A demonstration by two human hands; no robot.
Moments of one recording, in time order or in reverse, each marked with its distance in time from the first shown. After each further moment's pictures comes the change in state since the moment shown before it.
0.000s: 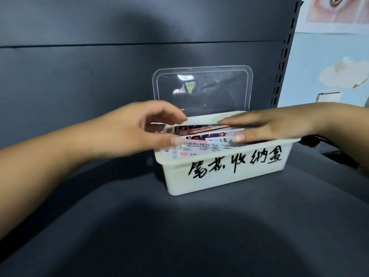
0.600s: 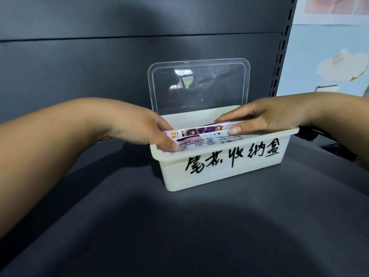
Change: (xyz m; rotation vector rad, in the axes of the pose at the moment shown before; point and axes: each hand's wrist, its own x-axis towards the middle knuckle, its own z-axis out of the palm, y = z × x) left_hand 0.027 0.004 -0.004 0.391 -0.369 -0.436; right_hand 0.003 -0.001 -0.004 0.063 -0.023 -0.020
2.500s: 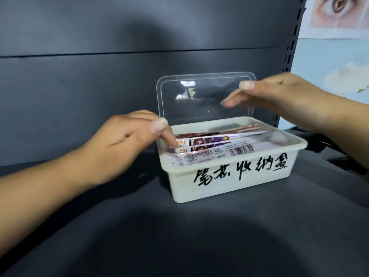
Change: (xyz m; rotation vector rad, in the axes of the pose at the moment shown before) left_hand -0.025 -0.027 0.028 -0.120 0.699 0.740; right_hand -0.008 -0.028 -0.002 0.484 0.542 -0.190
